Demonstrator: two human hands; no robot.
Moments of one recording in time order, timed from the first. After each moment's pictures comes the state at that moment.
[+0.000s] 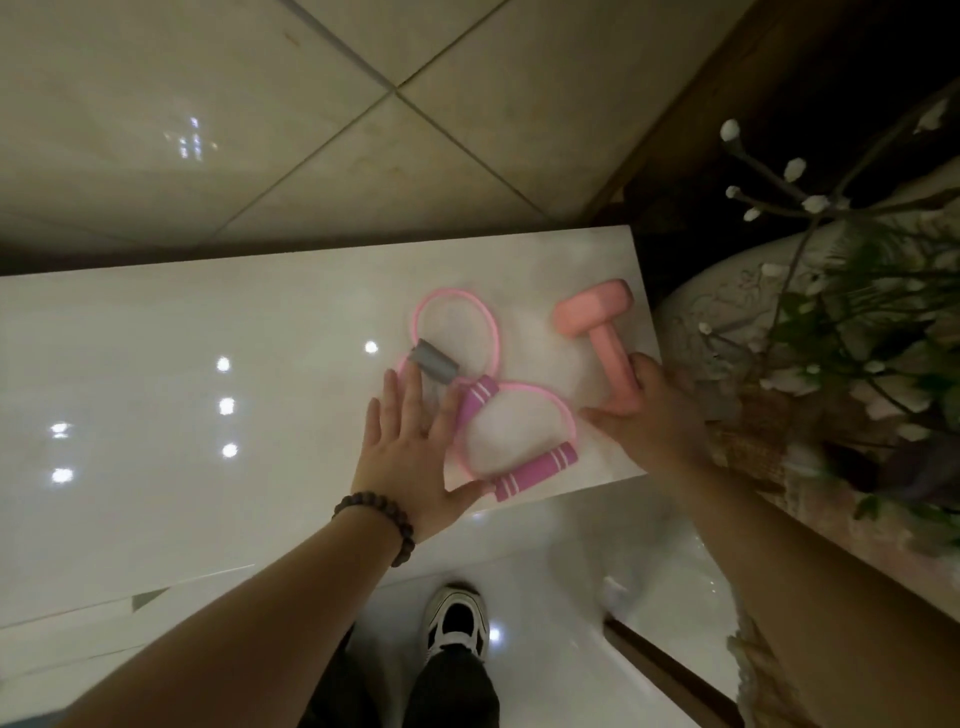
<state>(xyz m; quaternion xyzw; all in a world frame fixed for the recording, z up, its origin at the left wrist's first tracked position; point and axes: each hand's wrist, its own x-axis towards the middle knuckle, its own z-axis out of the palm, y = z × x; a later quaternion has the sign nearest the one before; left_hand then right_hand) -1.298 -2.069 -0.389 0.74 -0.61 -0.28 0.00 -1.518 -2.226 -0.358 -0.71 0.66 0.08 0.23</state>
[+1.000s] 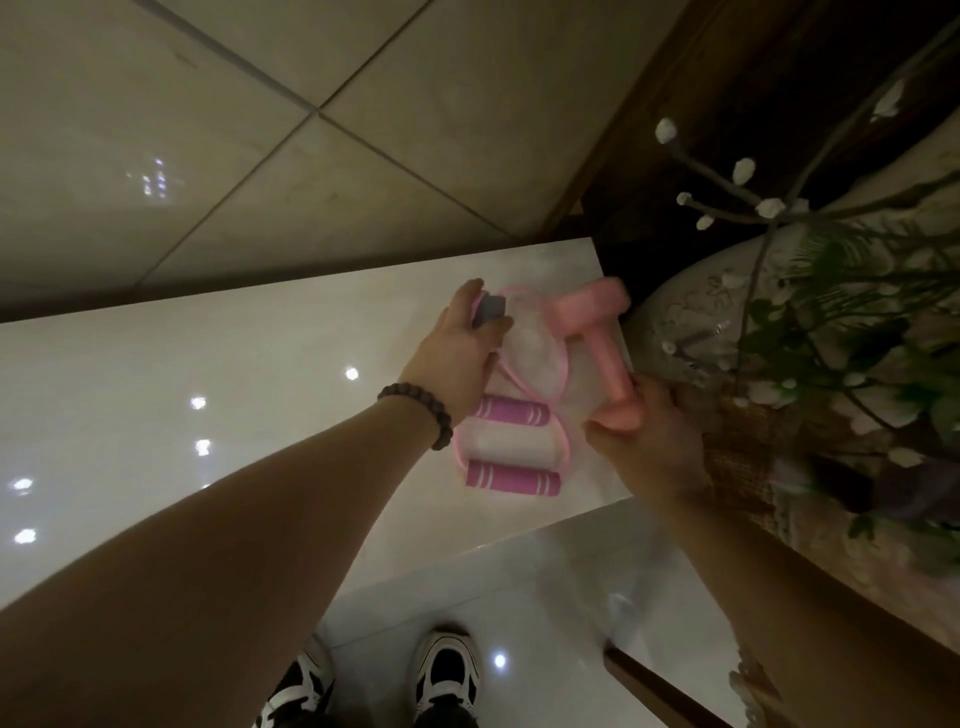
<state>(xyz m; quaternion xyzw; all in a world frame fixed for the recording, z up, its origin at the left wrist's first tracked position) -1.305 -2.219 -0.388 0.68 -0.64 -0.31 0.19 -1.535 -2.230 -0.366 -0.67 0.72 0.01 0.18</state>
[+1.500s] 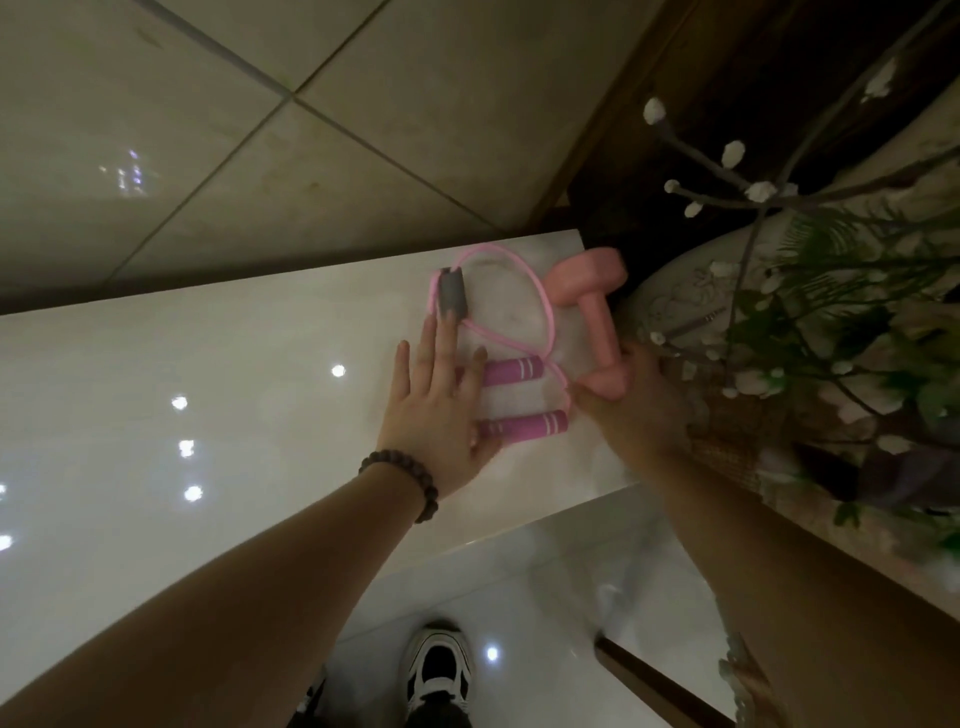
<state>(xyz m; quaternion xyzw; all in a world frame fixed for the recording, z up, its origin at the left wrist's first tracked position) -1.327 -2.165 -0.404 0.69 -0.69 -0.19 0.04 -1.521 -2.249 -0.365 -0.63 0.74 -0.03 0.24</state>
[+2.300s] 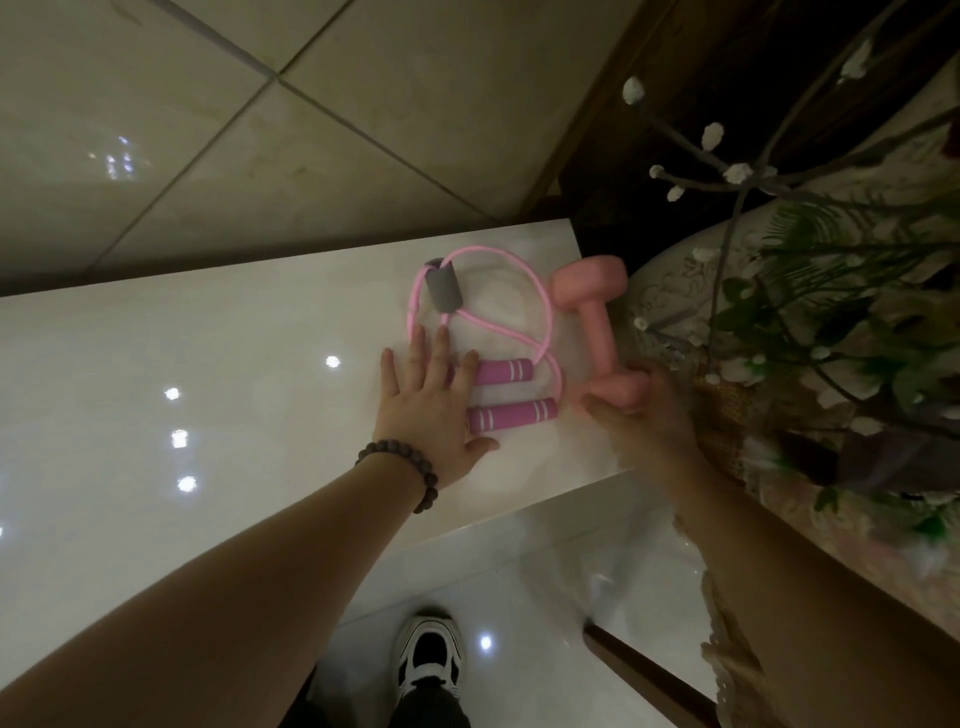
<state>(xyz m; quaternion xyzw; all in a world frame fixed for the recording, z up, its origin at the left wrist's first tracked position) -1.336 -2.161 -0.404 0.70 -0.68 -0.23 -0.03 -1.548 -2.236 -0.353 -0.55 0.74 -0.10 0.38</state>
